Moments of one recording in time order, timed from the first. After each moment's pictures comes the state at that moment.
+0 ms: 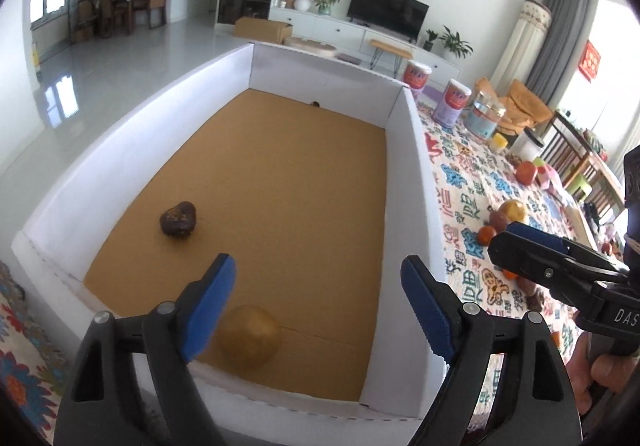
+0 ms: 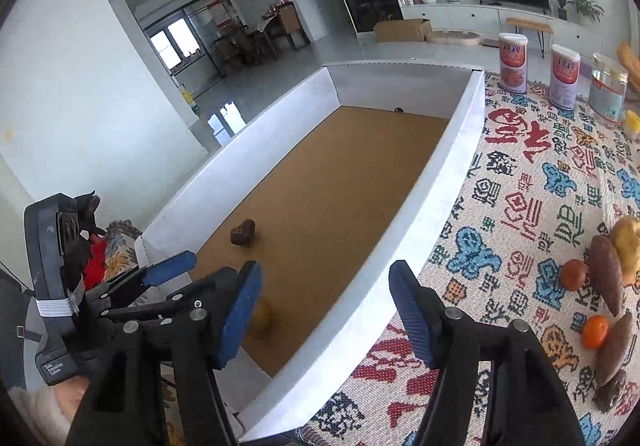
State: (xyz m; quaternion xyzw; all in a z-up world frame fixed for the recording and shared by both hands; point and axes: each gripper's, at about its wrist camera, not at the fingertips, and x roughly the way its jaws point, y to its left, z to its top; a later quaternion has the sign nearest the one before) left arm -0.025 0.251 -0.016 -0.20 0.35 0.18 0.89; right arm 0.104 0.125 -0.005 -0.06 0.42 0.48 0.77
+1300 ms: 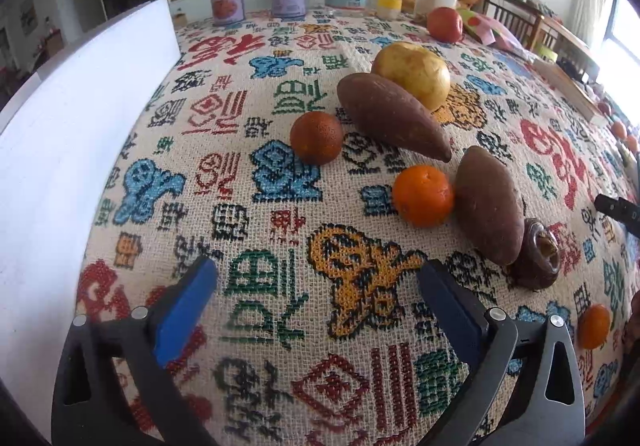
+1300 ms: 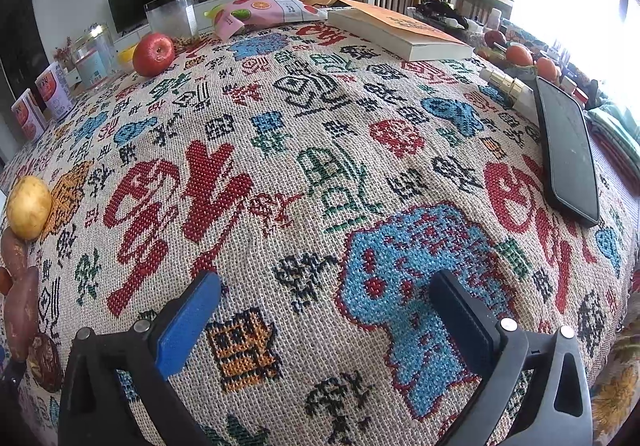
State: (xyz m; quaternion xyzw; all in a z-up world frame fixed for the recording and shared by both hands) left arm 0.149 0.057 -0.123 -0.05 0.45 0.09 0.89; right arm 0.259 -0.273 -0.120 0.03 0.46 -0.08 0.88
